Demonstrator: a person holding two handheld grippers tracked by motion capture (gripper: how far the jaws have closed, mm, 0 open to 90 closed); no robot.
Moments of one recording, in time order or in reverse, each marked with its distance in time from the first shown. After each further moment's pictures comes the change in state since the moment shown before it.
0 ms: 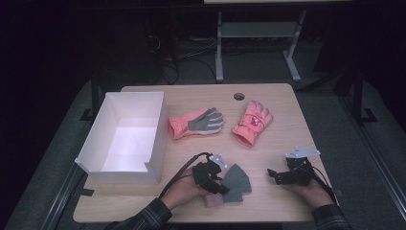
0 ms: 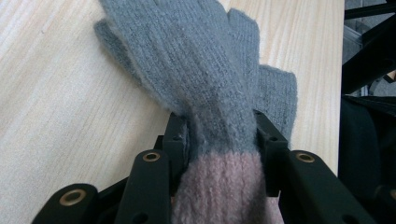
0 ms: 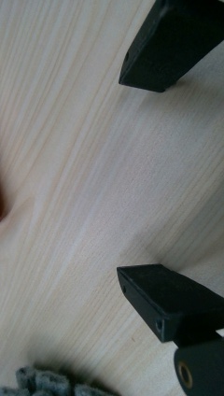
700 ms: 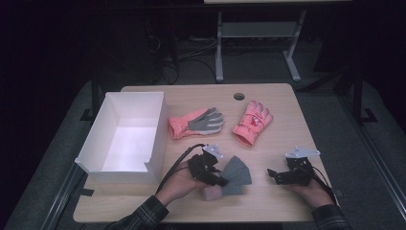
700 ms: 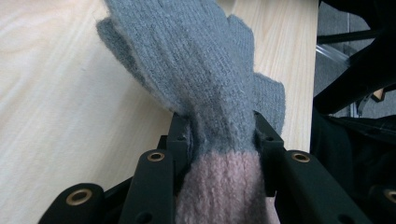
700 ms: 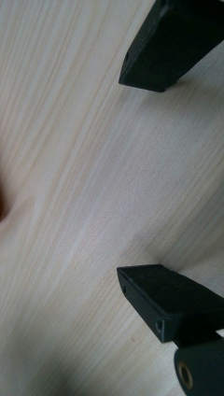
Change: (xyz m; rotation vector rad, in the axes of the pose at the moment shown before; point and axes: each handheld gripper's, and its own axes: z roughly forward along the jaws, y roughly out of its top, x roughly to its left) left arm 0.003 0.012 -0.035 -0.075 -0.011 -0.031; right arm 0.000 0.000 0.000 0.001 -0.001 -0.003
